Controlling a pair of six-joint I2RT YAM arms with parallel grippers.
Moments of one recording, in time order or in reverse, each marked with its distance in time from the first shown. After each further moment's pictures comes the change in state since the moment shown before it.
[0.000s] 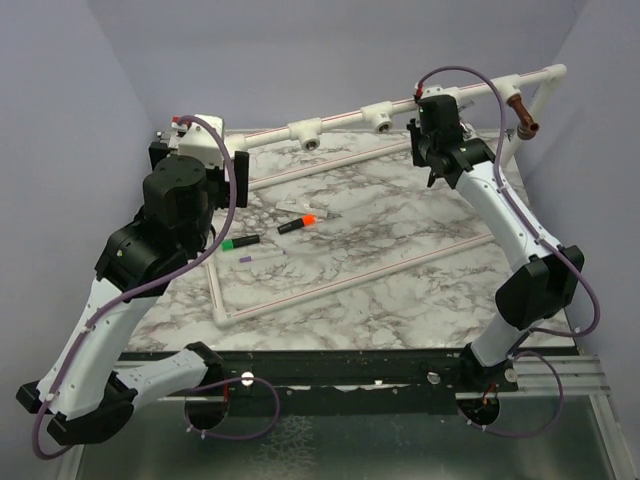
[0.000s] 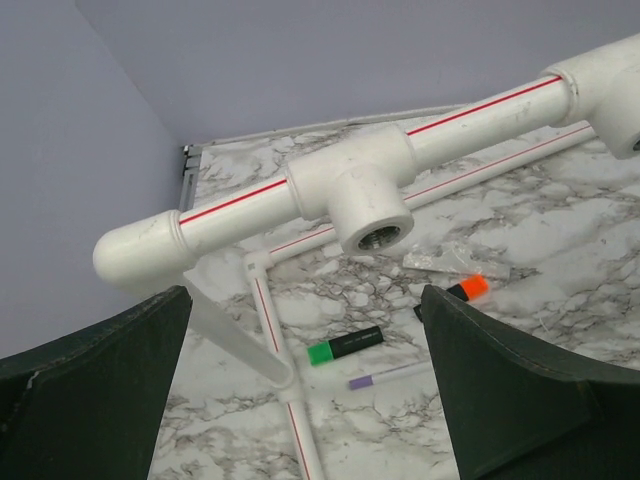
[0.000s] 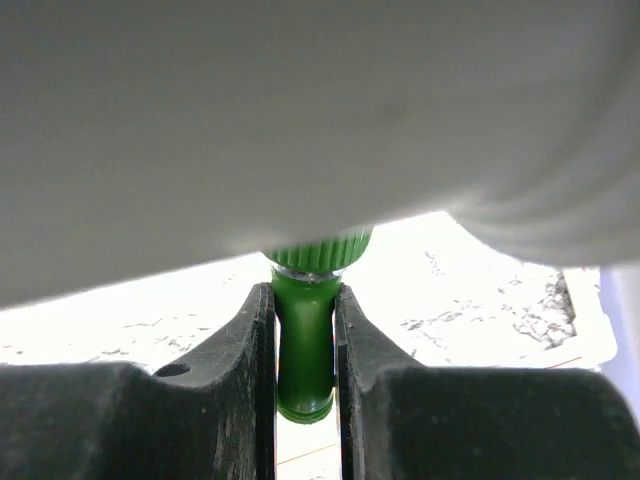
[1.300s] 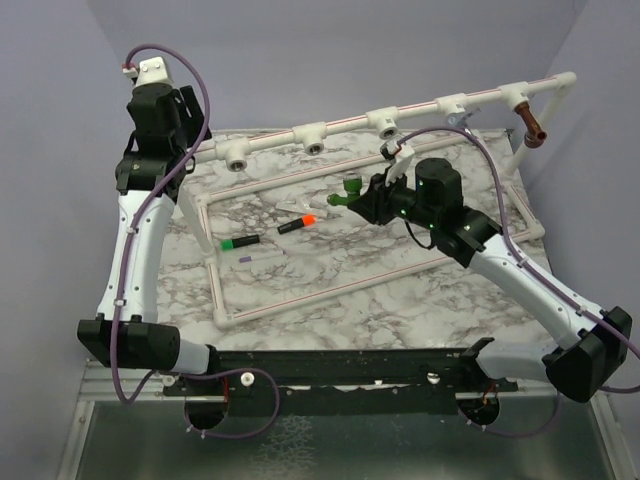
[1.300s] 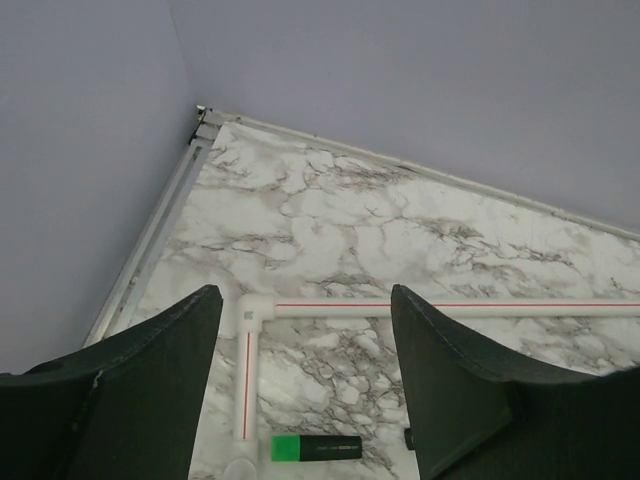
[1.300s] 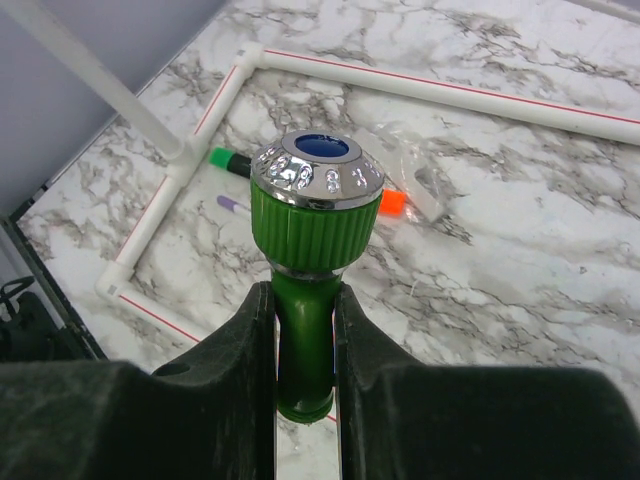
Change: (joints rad) left arm 0.573 0.394 0.132 0.211 0.361 -0.223; right arm 0.240 -0.452 -0.565 0.407 -0.576 0.154
